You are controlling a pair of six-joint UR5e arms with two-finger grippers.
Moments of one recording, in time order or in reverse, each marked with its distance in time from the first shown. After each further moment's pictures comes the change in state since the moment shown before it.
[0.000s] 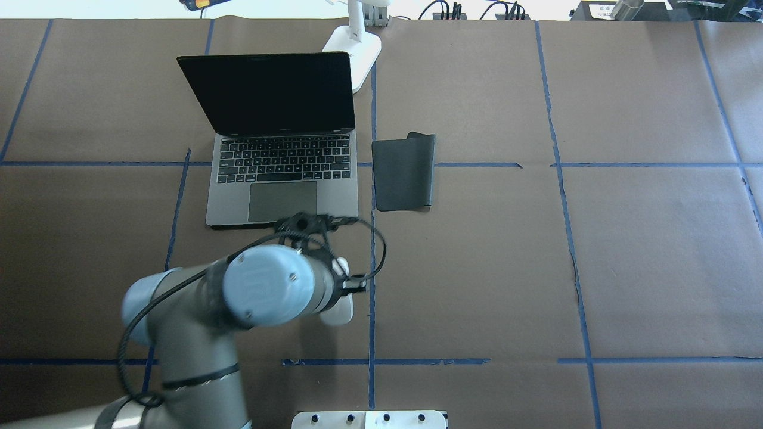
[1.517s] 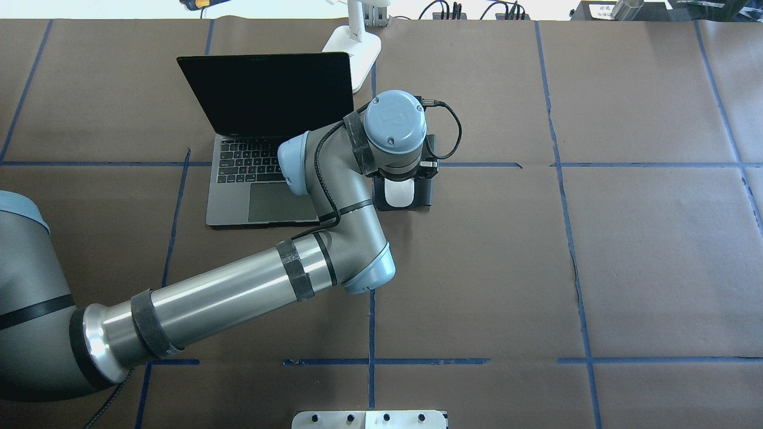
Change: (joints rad) left arm -0.202 -0.439 0.768 -0.285 -0.110 0.247; right arm 0.016 -0.057 0.001 0.042 -0.011 0.079
